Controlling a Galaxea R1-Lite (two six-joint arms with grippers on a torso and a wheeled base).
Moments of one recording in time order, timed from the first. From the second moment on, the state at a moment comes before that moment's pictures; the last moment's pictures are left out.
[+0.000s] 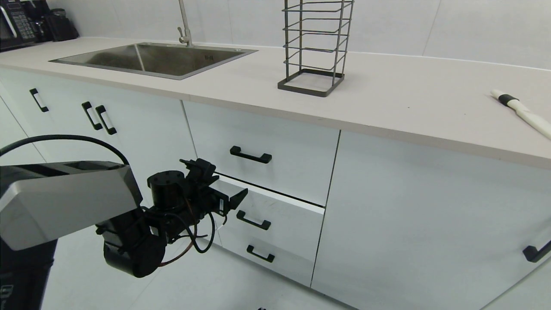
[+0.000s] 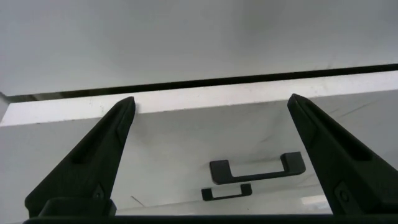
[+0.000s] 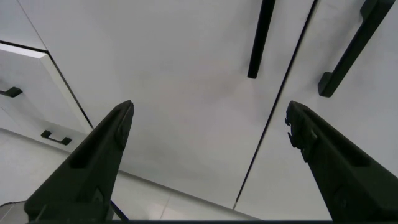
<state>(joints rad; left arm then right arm) -0.32 2.26 -0.67 -1.40 -0.22 0.08 -0.13 0.08 0.00 0.00 0.07 -0.02</state>
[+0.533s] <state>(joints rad) -0.35 2.24 -0.56 -1.49 -0.22 0.08 -0.13 0.08 0.00 0.00 0.07 -0.02</state>
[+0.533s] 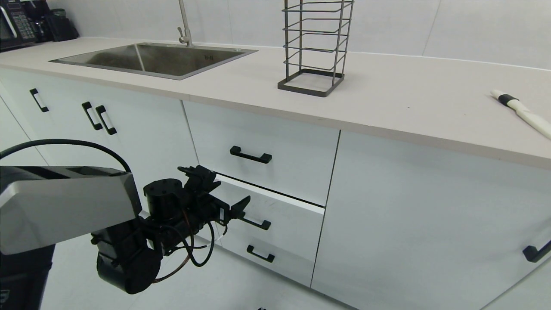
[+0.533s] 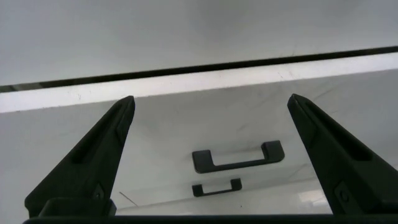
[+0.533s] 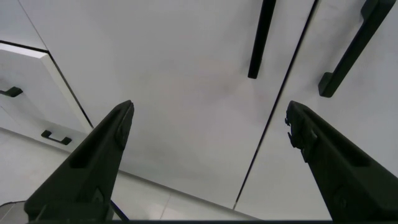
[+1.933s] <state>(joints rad) -0.37 2.20 -0.46 -1.50 -0.22 0.06 -0.13 0.08 0.00 0.00 0.07 -0.02</state>
